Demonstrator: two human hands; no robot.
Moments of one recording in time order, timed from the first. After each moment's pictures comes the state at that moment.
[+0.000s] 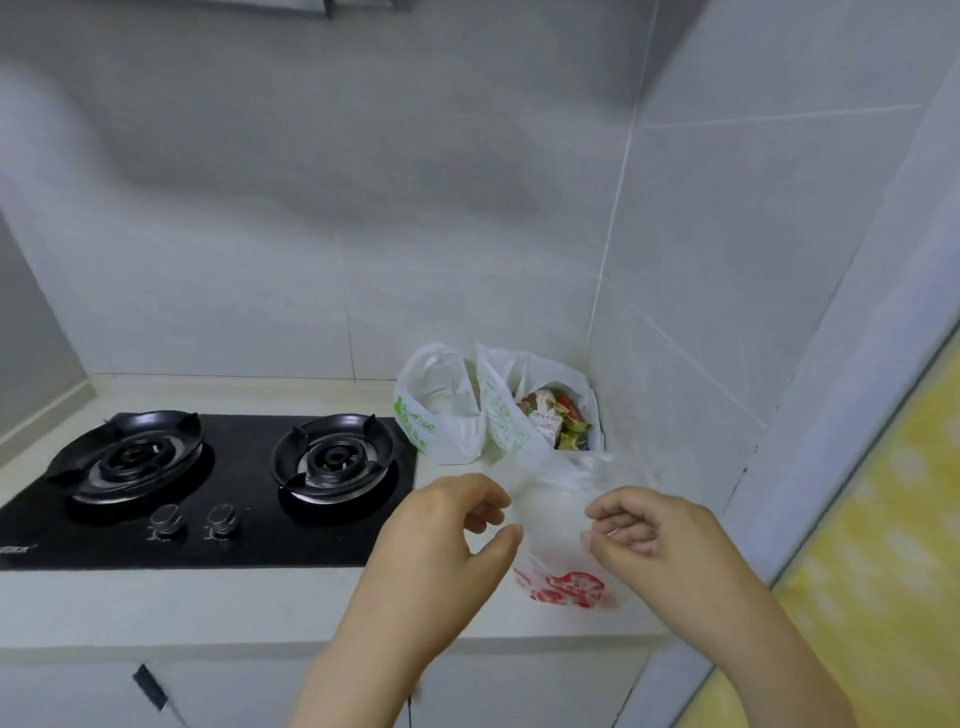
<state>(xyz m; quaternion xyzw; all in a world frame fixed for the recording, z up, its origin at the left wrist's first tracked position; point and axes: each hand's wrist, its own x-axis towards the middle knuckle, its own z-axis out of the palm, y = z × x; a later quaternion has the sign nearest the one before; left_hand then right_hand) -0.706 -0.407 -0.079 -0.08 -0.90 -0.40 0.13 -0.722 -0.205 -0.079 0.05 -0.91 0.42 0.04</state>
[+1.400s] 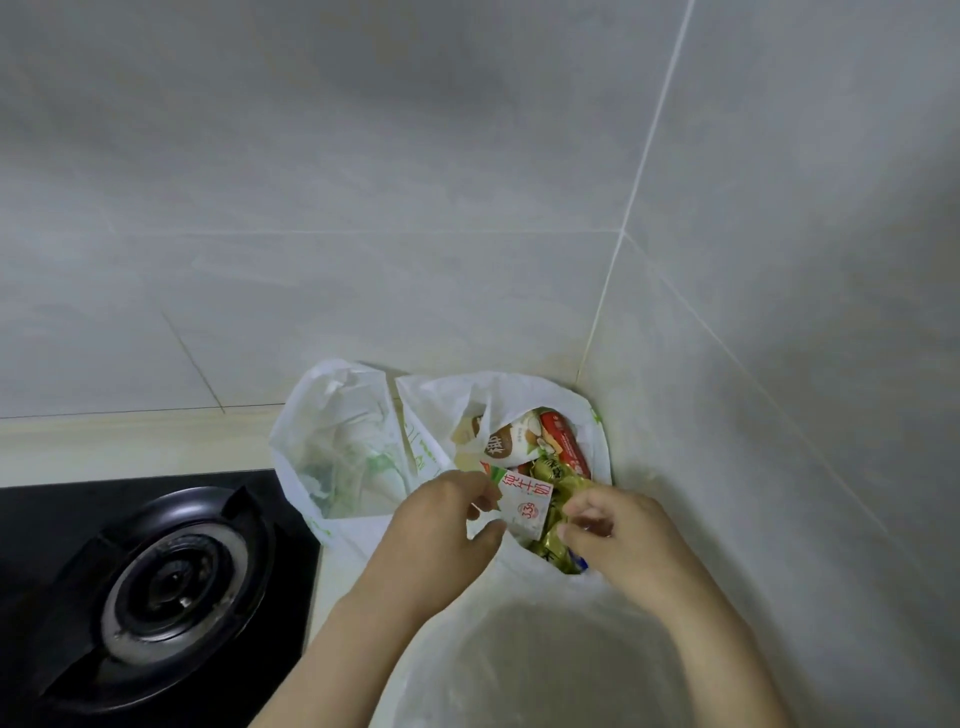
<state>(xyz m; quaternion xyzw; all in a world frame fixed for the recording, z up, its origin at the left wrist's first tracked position) -1.129 -0.358 -0.184 -0.11 -0.93 -0.35 -0.01 -1.127 -0.158 -0.187 -0.03 -0.92 0.39 -0.09</state>
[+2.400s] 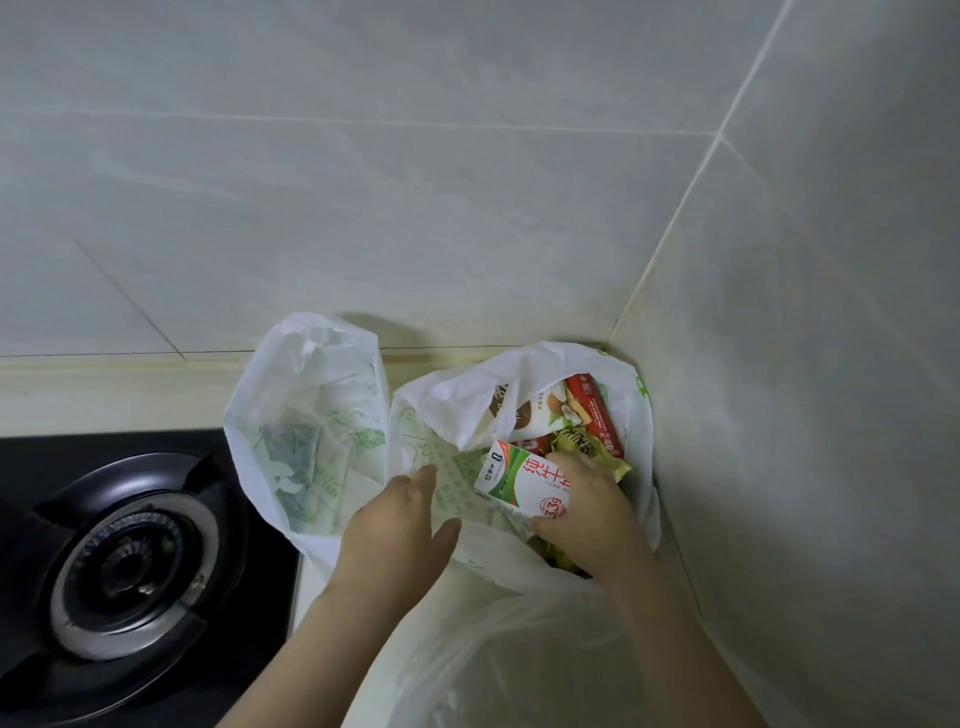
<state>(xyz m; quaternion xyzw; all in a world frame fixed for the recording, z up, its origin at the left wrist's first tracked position) -1.185 -0.388 -0.269 0.01 -0.97 -0.21 -0.10 -1.214 -0.187 -0.299 -0.02 -0.95 0.28 -0.13</state>
